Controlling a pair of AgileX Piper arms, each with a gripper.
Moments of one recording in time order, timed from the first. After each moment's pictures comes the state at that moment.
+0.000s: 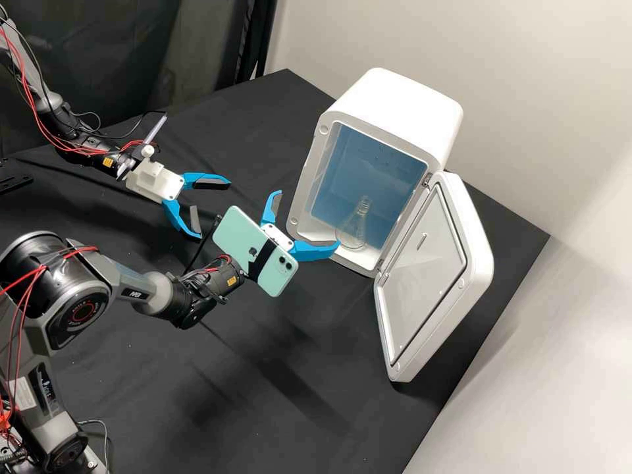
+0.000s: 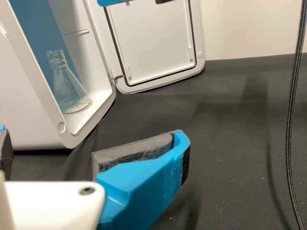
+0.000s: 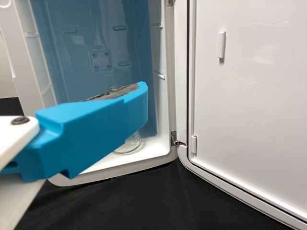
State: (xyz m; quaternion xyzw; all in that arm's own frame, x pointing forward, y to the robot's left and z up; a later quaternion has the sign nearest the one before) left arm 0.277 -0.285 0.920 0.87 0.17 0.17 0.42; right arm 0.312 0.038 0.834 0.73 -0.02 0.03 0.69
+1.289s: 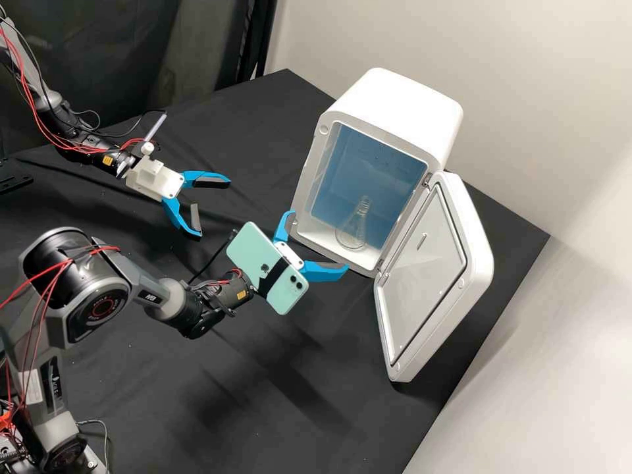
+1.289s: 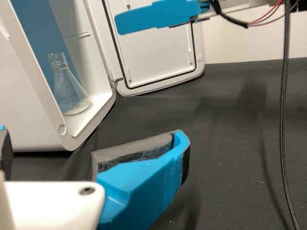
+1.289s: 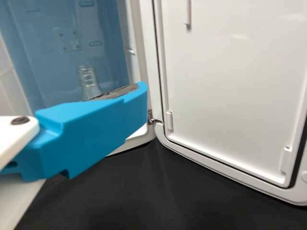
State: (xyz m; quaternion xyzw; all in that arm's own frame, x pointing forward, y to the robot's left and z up) left arm 0.277 -0.287 0.923 0.87 0.16 0.17 0.43; right arm 0.319 0.005 0.833 0.74 -0.05 0.00 0.67
